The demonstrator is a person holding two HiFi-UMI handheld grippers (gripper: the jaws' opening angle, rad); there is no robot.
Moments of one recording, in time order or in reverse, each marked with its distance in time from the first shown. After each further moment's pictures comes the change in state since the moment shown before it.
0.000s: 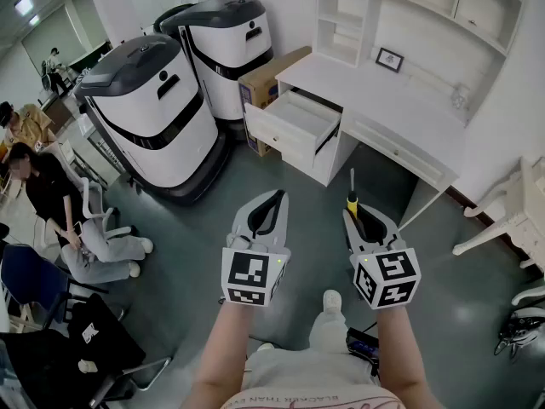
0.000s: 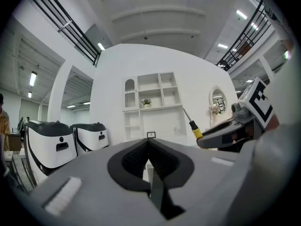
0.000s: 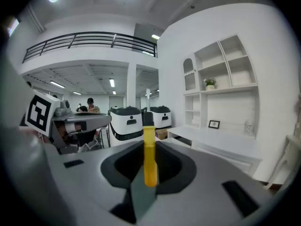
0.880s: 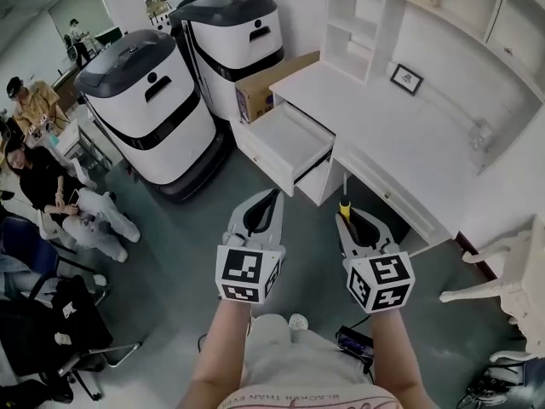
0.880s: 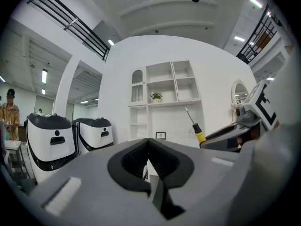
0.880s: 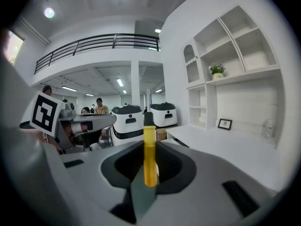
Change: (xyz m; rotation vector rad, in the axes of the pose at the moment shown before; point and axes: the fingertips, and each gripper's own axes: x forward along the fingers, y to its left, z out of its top) left arm 0.215 -0.029 0.009 -0.090 0.030 0.171; right arm 0.102 -0.197 0.020 -0.009 0.039 0.184
